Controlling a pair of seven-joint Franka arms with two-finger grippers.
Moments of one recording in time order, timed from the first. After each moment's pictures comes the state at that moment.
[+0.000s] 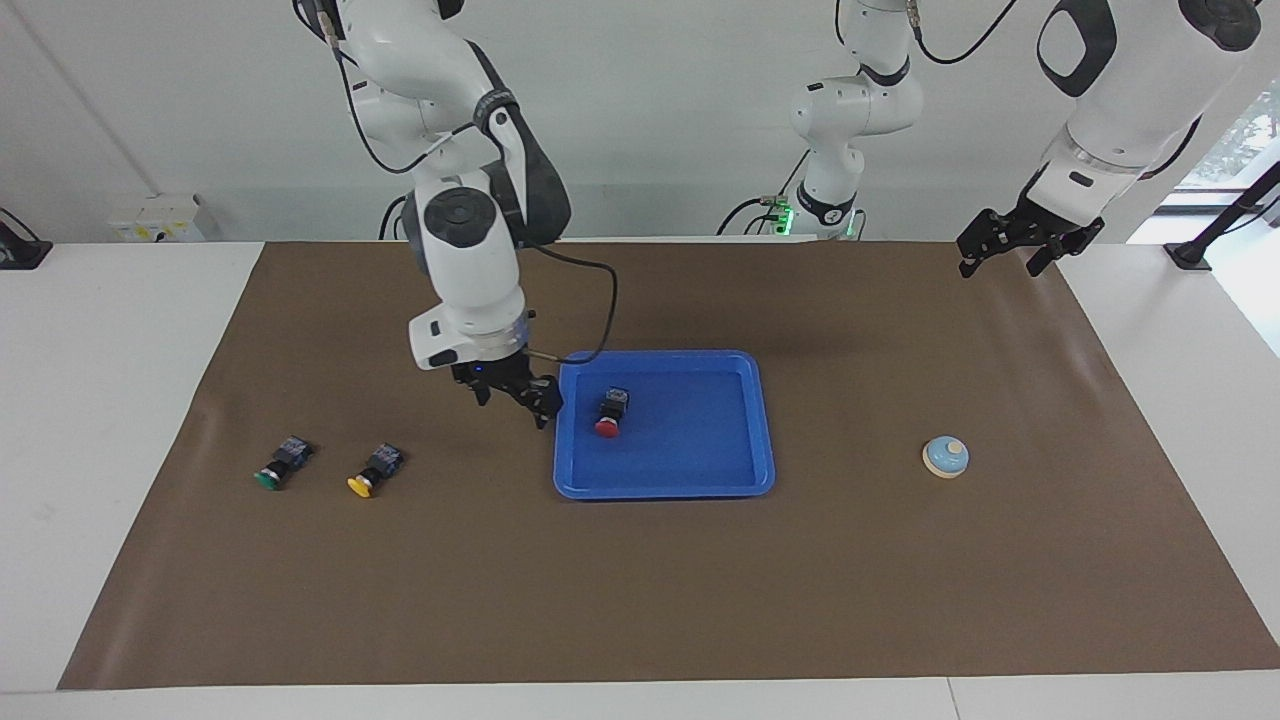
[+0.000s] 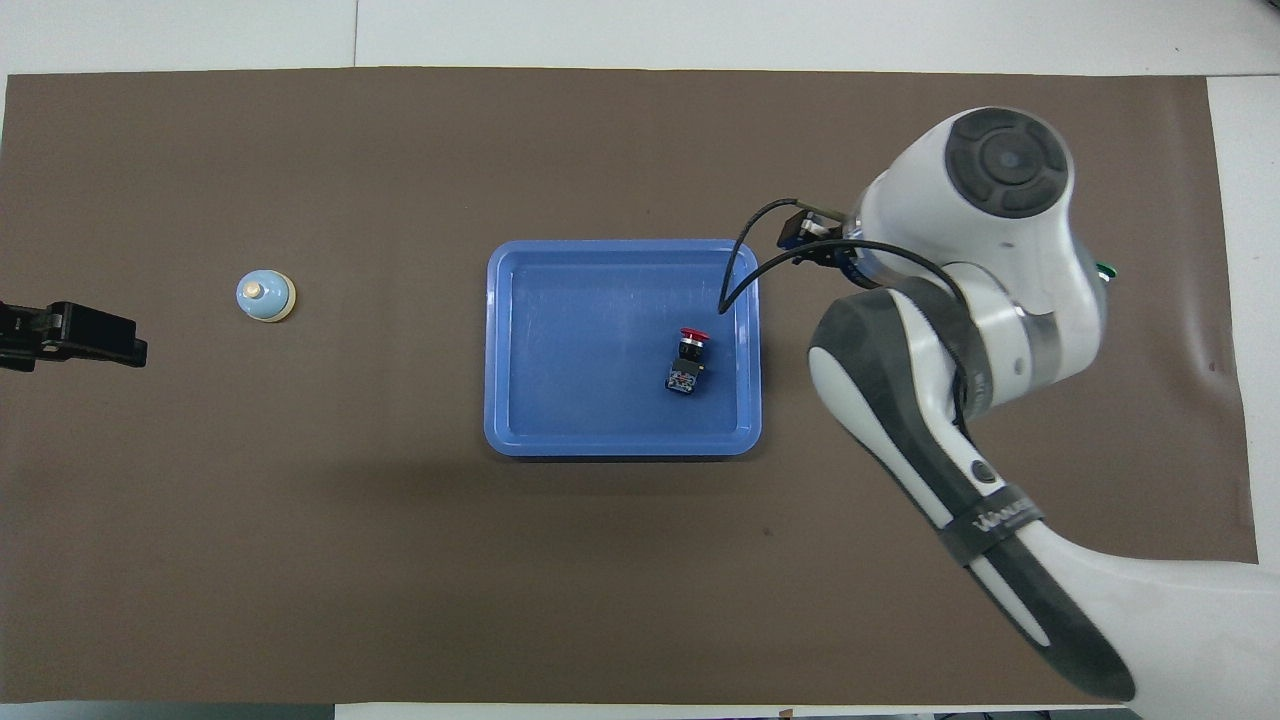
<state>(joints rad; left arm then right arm) 0.07 -0.08 -0.07 -1.72 -0.02 1.58 0.04 0.16 0.26 0.10 -1.72 -0.06 2.04 0.72</state>
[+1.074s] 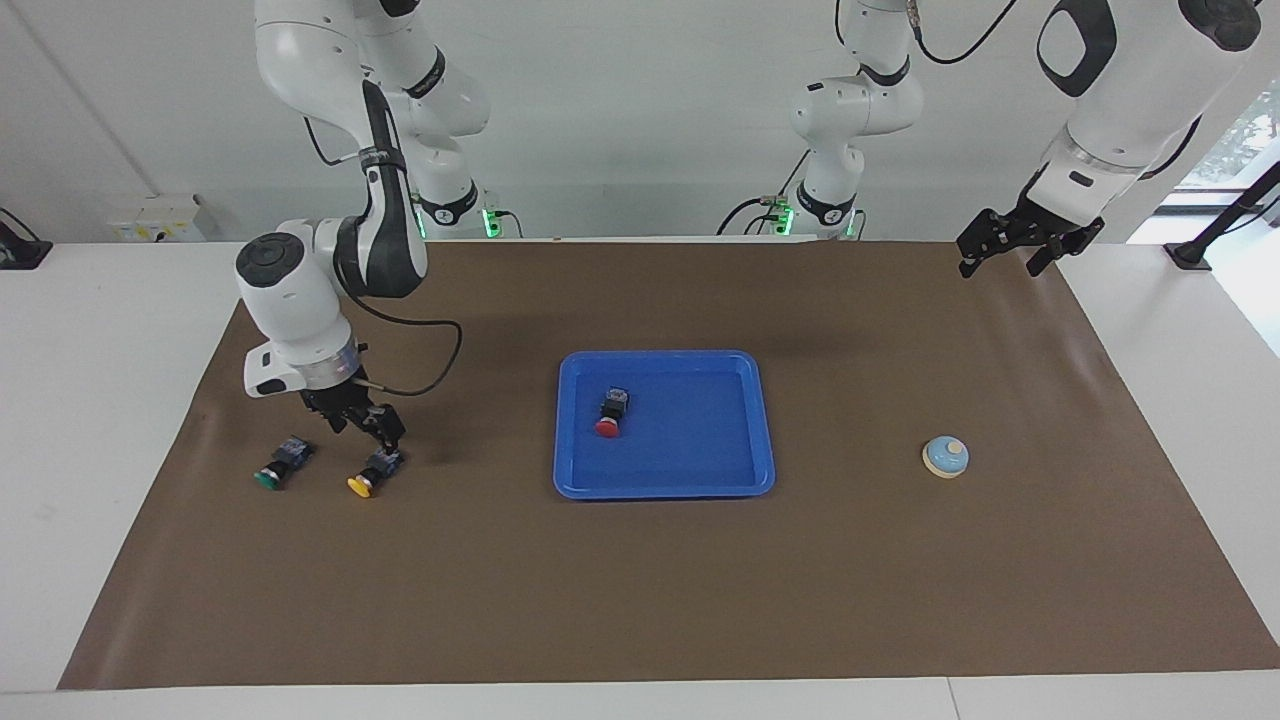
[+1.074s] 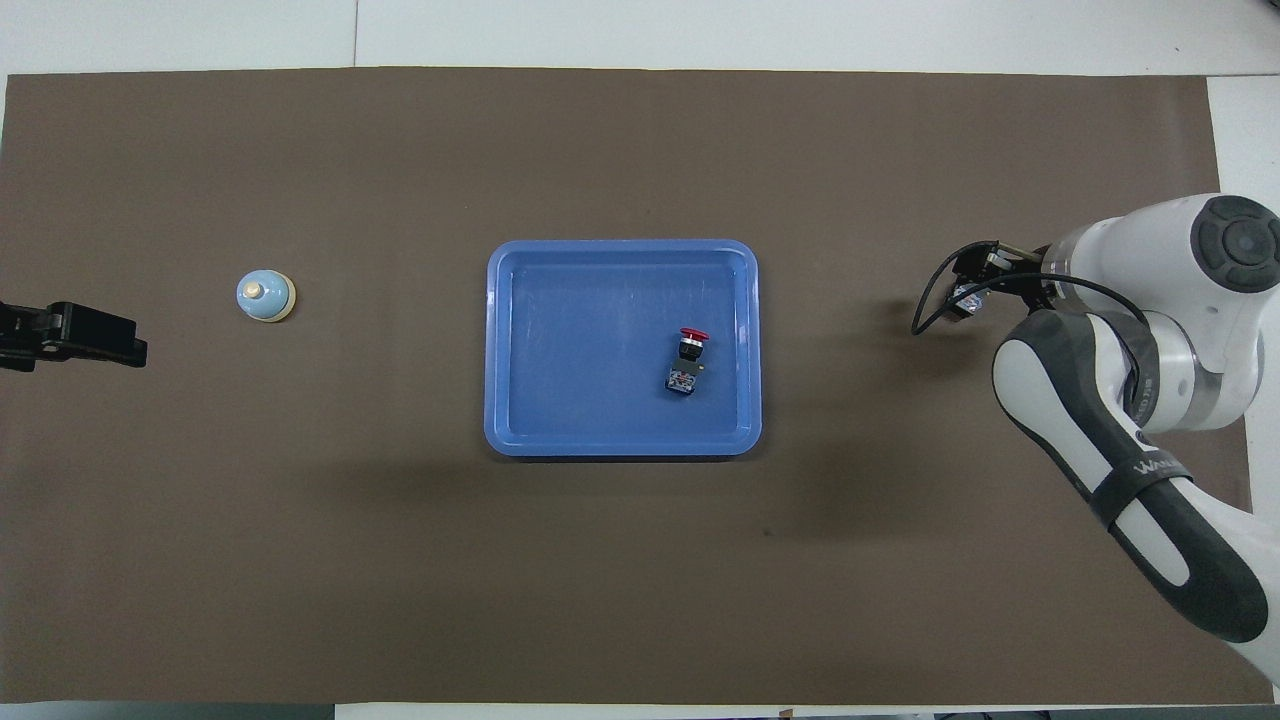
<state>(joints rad) 0.07 -0.08 -0.07 -1.72 -0.02 1.58 0.04 -0.13 0.24 0.10 -2.05 -0.06 2.41 0.46</state>
